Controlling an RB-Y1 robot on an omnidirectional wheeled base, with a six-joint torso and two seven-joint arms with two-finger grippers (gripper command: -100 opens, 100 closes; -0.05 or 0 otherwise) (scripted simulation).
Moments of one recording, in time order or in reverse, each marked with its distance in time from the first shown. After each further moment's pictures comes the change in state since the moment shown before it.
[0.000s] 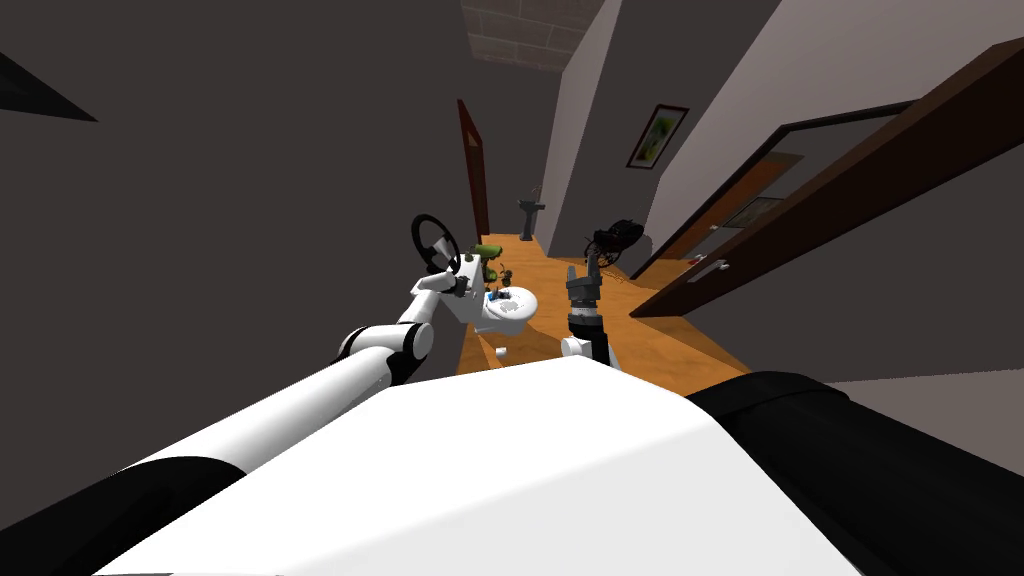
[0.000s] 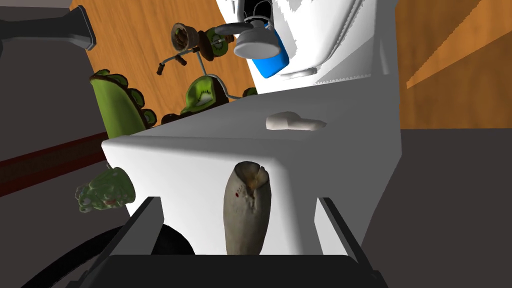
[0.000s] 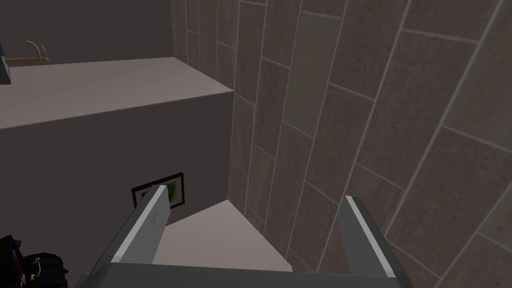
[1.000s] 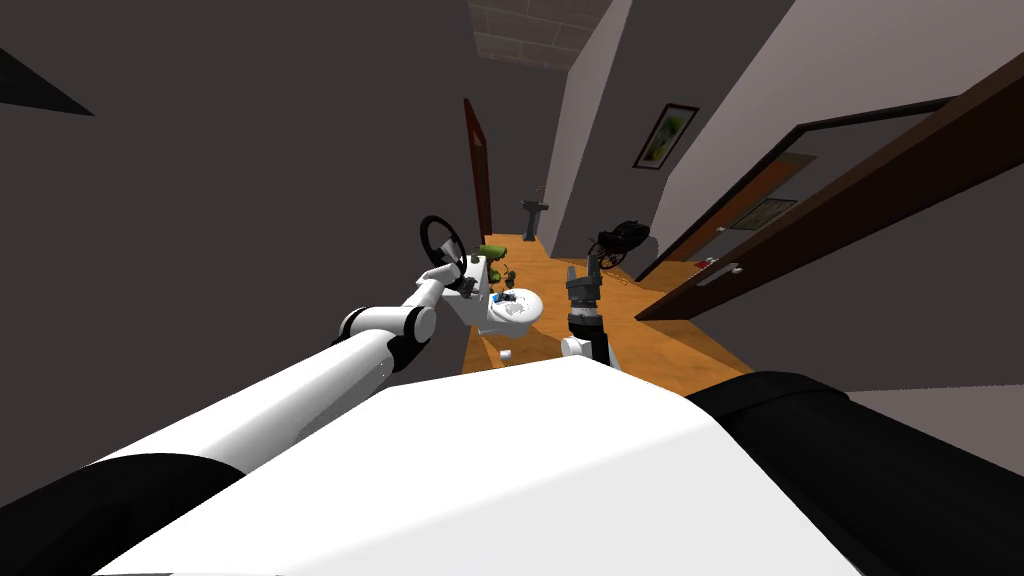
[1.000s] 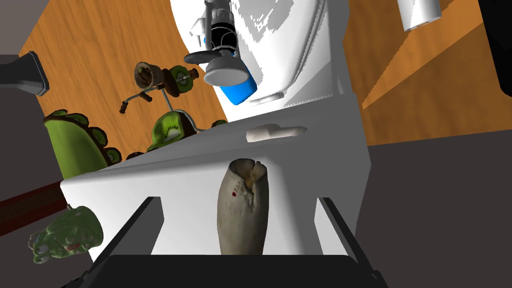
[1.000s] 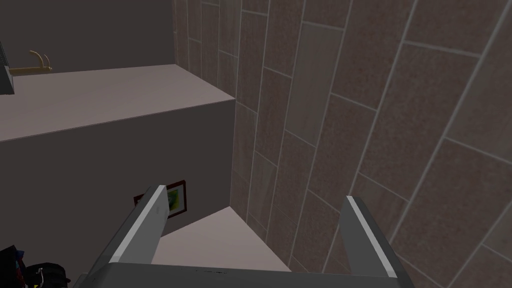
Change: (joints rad) left arm -0.165 0.001 0.007 0.212 0.064 0.143 -0.061; right arm 0.000 0.000 0.000 0.000 0.000 0.000 0.000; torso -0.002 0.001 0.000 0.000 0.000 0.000
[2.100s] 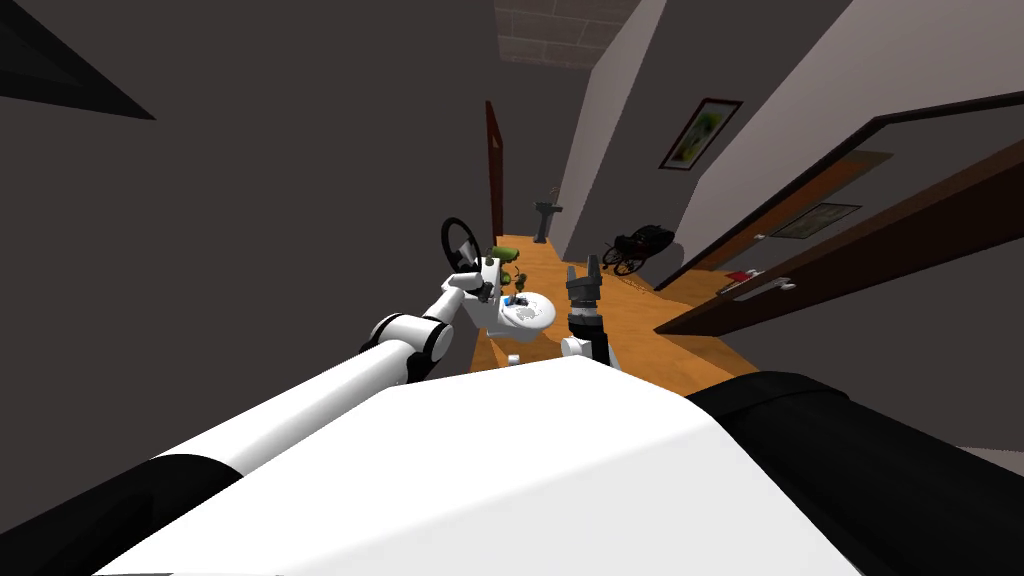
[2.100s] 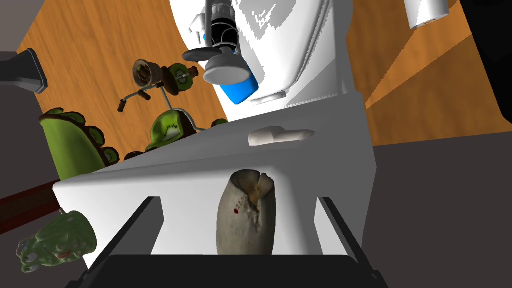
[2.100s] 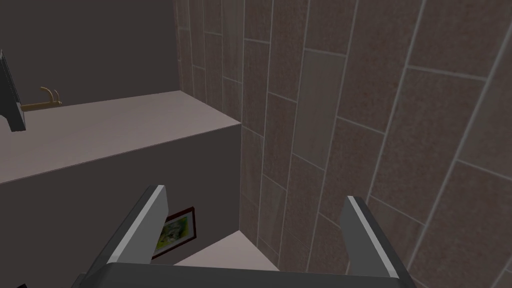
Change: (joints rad) left arm 0.079 -0.138 -0.238 -0.148 -0.011 -0.013 0.201; right arm 0.000 0.000 0.000 0.000 0.000 0.000 0.000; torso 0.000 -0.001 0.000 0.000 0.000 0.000
